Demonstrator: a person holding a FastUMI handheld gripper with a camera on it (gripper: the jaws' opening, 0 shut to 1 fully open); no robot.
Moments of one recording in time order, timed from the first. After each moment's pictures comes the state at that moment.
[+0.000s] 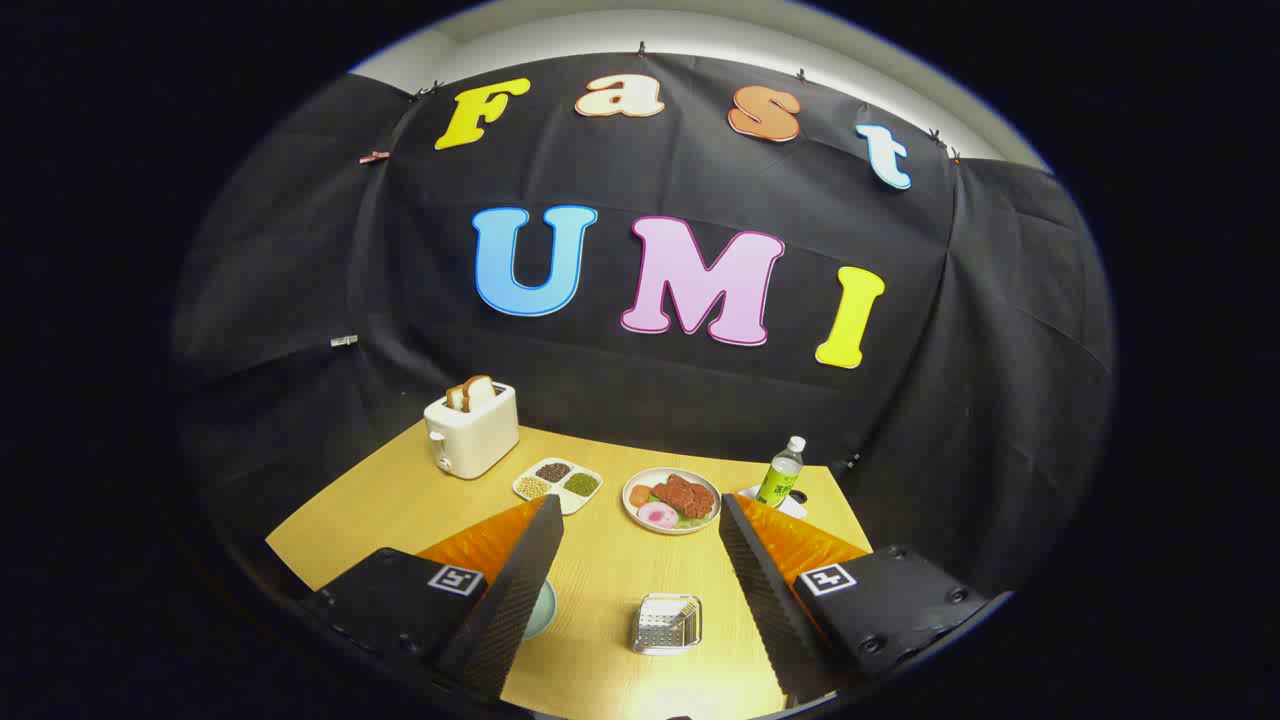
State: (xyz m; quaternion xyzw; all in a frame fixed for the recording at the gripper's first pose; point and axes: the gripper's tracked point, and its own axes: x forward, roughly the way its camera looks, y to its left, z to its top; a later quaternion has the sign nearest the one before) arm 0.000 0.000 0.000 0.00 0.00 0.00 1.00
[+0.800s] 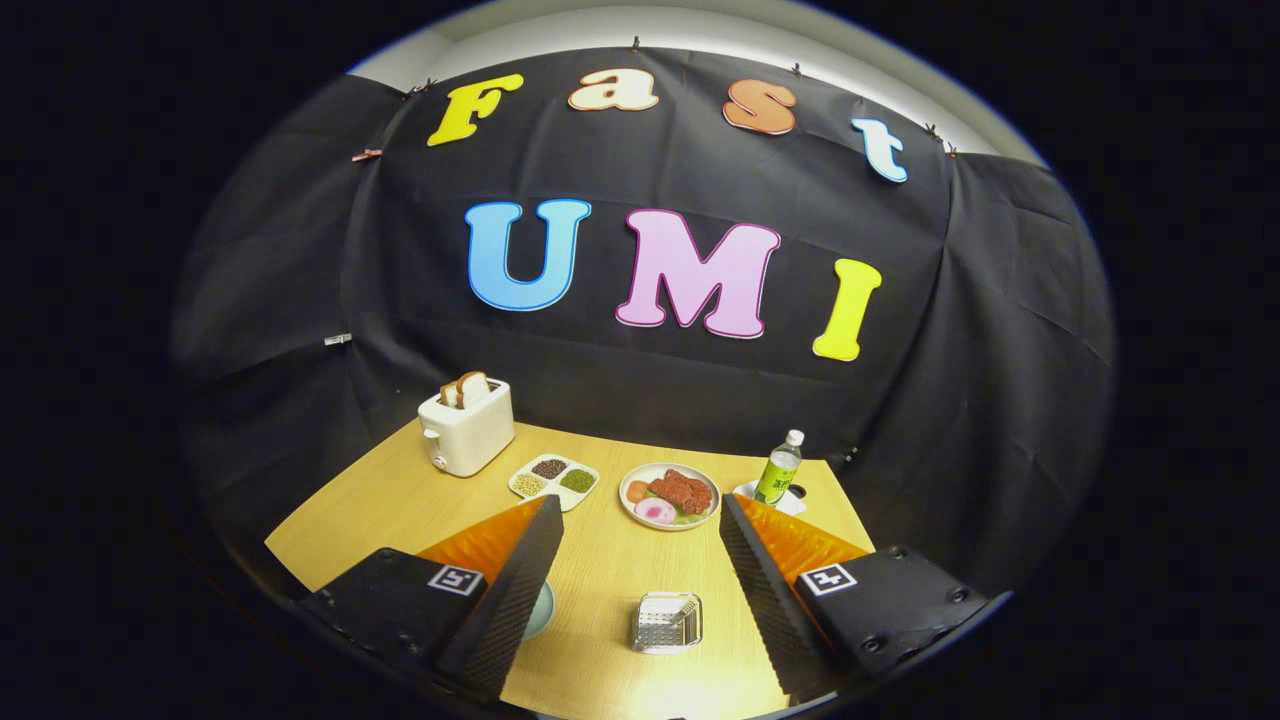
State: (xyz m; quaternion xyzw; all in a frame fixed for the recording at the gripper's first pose) arm 0.008 0.000 -0.008 0.00 0.01 0.00 1.00
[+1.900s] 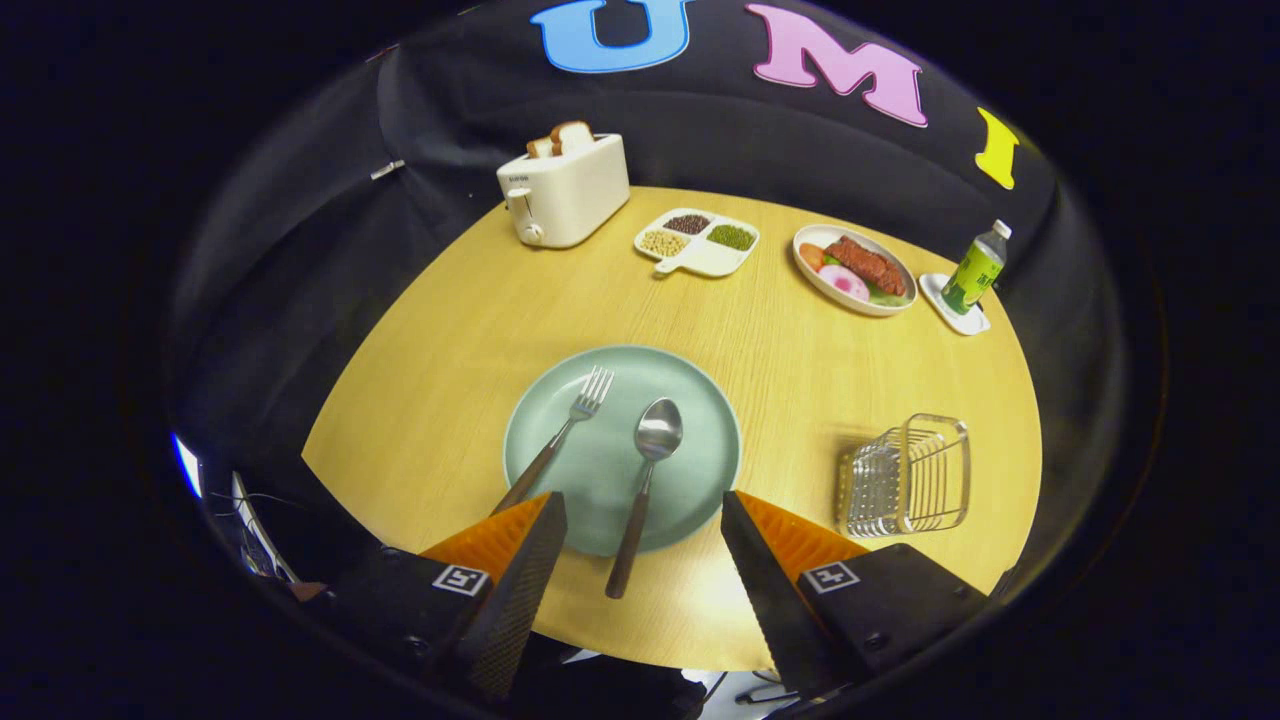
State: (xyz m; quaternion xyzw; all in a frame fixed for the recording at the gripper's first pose) arm 0.058 0.181 -0.250 0.02 0.35 0.13 0.93
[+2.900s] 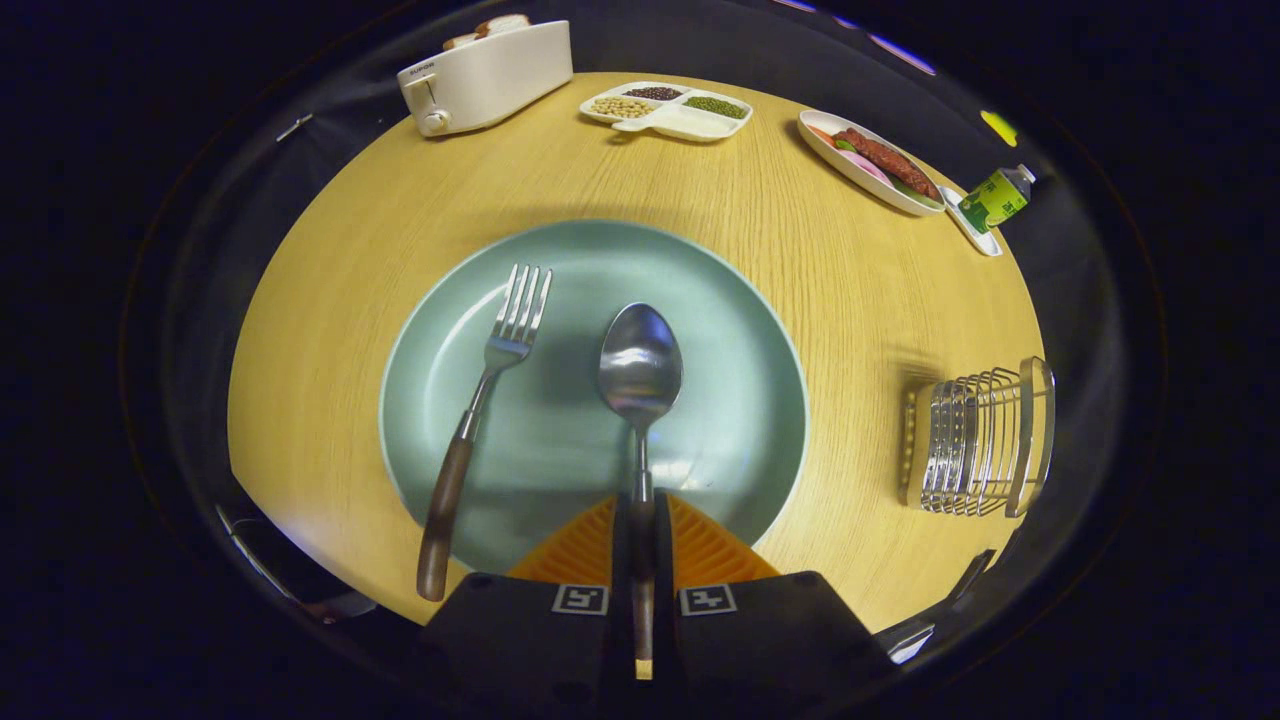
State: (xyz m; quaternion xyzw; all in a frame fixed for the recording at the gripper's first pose) arm 0.098 0.189 -0.344 0.00 0.48 0.03 0.88
